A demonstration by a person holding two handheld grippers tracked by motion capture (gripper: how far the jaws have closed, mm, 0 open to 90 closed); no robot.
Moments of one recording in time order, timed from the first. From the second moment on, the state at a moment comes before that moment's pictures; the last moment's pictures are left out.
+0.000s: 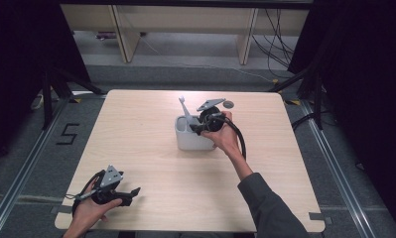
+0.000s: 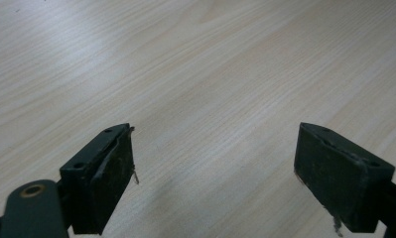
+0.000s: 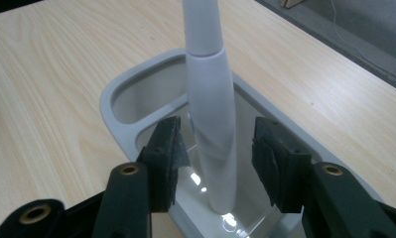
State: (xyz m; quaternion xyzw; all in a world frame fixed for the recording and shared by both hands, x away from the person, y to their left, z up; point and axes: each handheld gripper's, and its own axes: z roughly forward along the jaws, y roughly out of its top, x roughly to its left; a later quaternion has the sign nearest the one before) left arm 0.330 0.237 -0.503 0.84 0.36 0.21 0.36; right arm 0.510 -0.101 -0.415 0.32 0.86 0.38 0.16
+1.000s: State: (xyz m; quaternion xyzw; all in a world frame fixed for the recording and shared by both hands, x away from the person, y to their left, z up) left arm 0.329 0.234 -0.502 0.83 0.36 0.21 0.37; right arm 0.488 -0.133 -0.388 0.32 0.83 0.41 0.19
